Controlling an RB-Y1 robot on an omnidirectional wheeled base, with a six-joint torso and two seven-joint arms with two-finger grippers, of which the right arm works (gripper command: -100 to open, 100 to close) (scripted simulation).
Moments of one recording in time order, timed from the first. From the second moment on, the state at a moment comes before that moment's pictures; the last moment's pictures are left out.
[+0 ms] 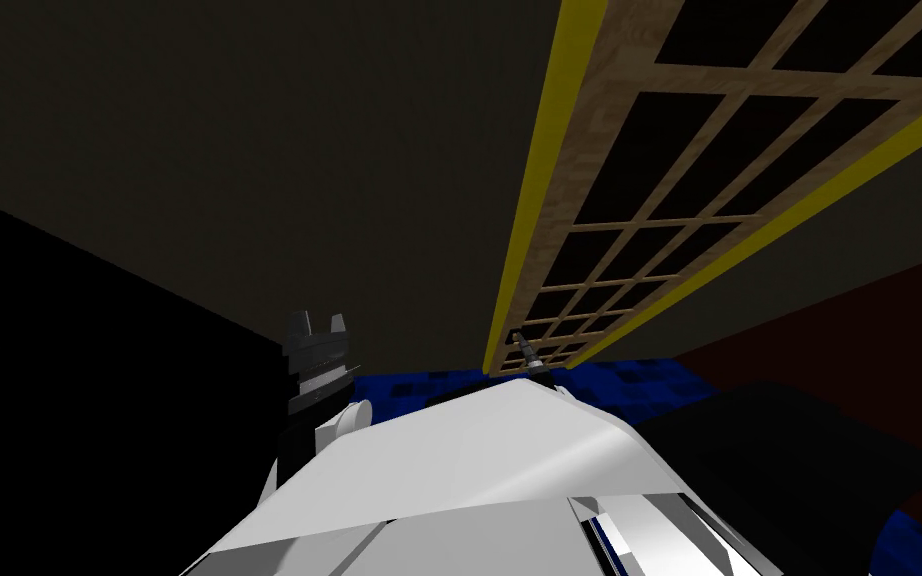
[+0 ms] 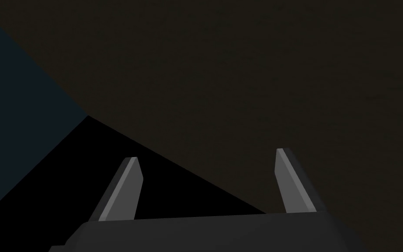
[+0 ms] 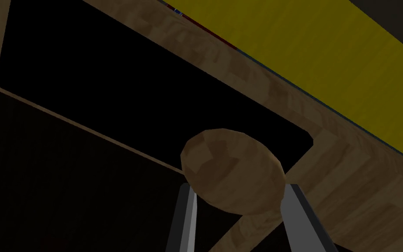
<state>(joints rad) 0.15 -0.23 -0.28 -0.71 0.18 -1.05 0.20</state>
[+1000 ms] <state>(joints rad) 0.11 -0.23 -0.24 -0.68 0.09 -1.03 -0.06</state>
